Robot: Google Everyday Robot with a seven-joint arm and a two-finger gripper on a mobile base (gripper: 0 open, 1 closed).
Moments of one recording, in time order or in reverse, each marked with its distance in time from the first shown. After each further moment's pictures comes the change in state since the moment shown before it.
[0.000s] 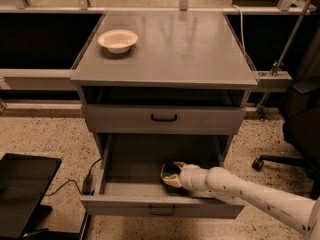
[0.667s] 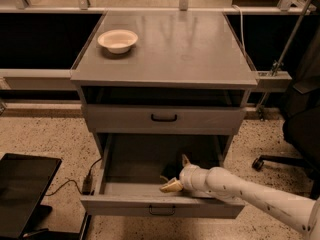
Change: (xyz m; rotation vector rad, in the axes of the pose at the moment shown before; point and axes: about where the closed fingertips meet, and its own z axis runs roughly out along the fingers) arm 0.000 0.000 0.000 0.000 0.000 0.000
